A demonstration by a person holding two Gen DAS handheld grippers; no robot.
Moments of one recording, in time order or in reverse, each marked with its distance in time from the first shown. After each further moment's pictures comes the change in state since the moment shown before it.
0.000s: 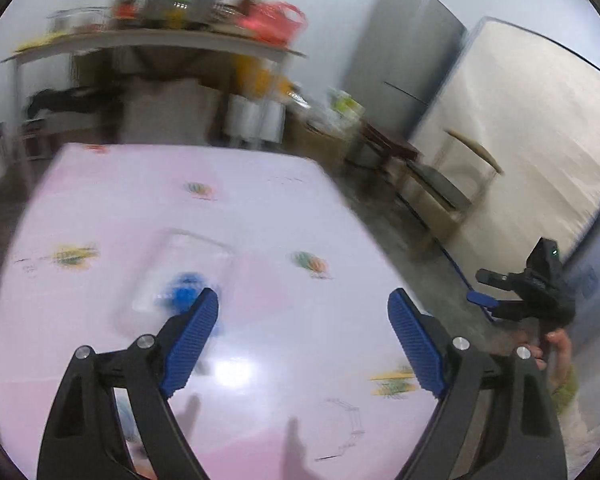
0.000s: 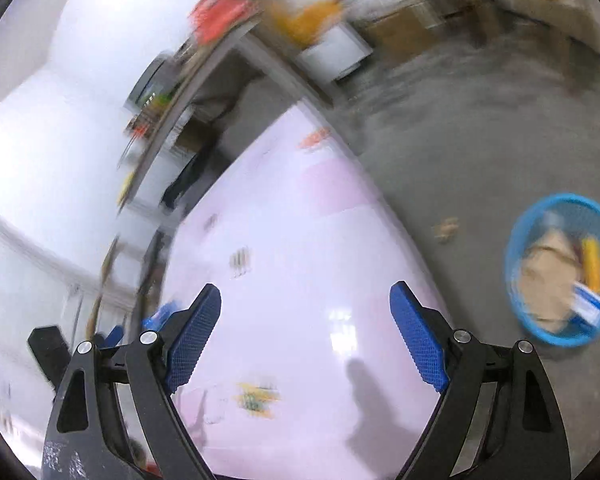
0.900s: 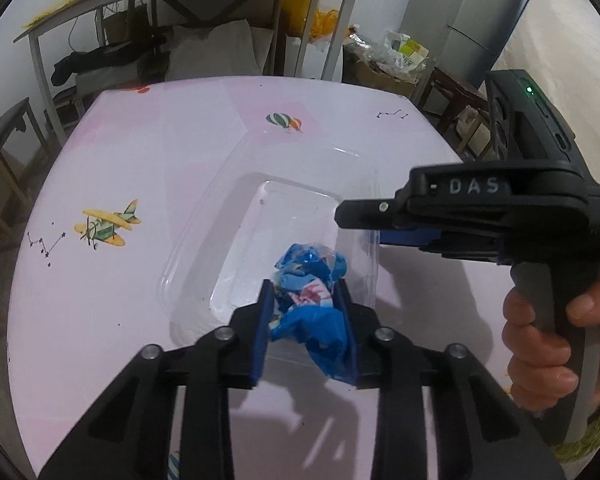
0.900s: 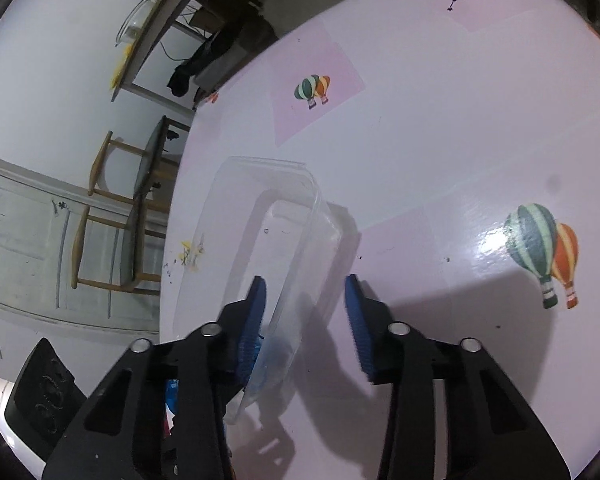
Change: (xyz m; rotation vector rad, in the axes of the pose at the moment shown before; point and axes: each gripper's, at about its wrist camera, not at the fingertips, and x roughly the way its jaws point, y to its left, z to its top) left arm 0.102 0.080 -0.001 -0.001 0.238 0.192; right arm 0.241 0.161 -0.005 -0.069 0.335 -0.039
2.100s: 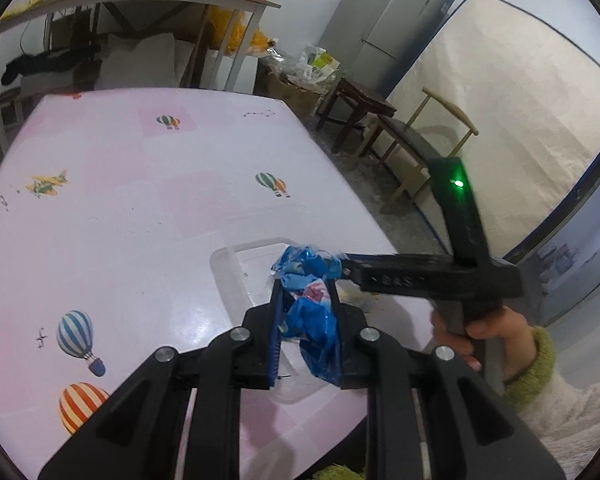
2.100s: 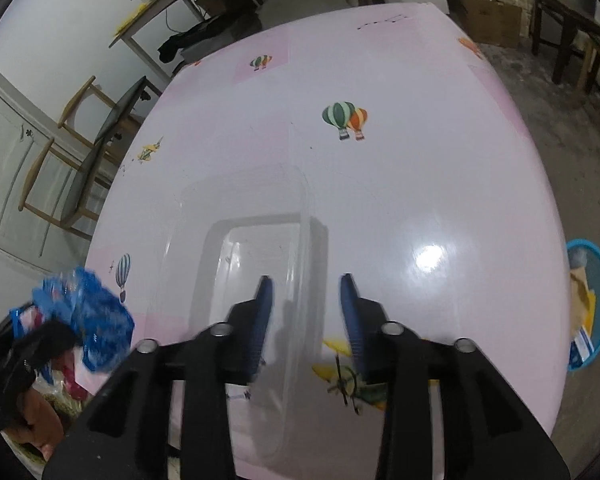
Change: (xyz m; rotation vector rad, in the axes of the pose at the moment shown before) left arm -0.110 -0.083 -0.071 0.054 -0.055 -0.306; right arm -0.103 -0.046 -0.116 -0.212 -0.058 -0.255
